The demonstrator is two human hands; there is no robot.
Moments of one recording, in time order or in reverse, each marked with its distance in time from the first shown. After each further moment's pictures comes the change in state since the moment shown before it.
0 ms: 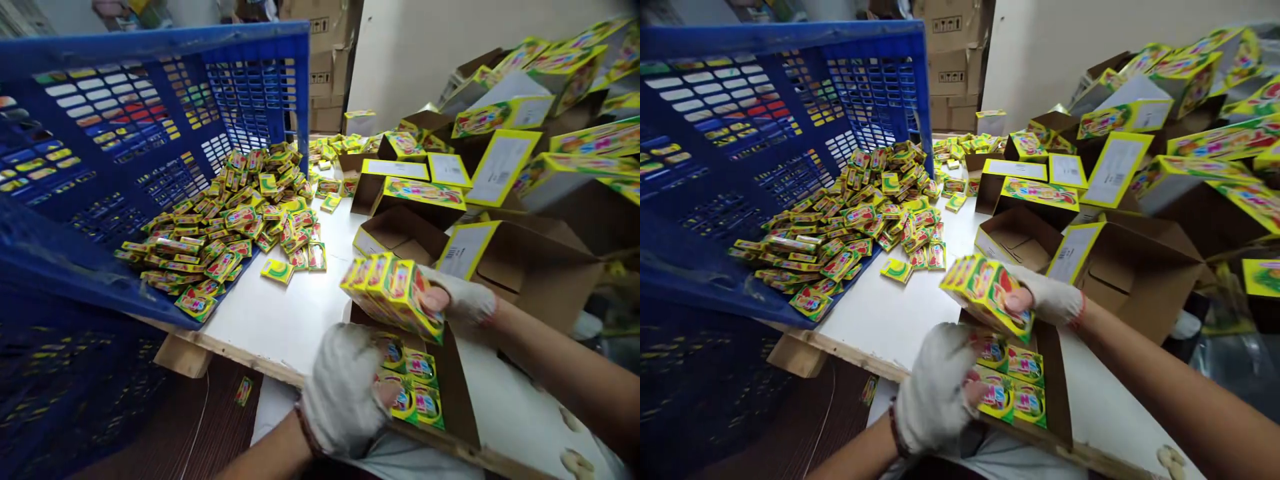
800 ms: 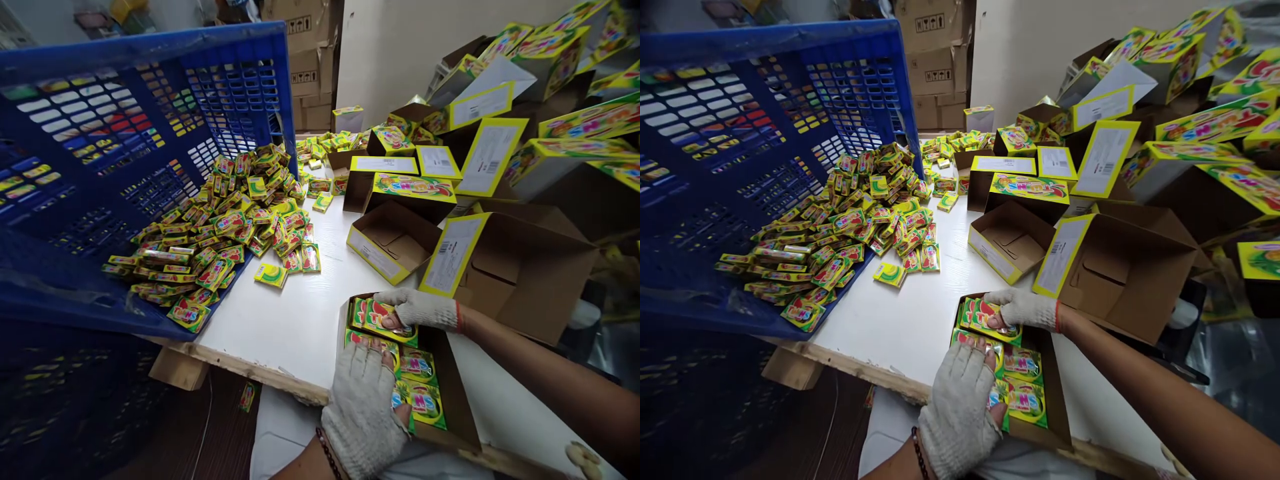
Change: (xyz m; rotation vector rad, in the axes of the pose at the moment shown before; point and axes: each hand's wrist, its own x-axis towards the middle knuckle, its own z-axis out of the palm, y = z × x) left_hand -0.027 0.009 0.070 0.416 -0.071 0.017; right_hand -0.002 0.070 -0.024 -0.084 -0.029 0.348
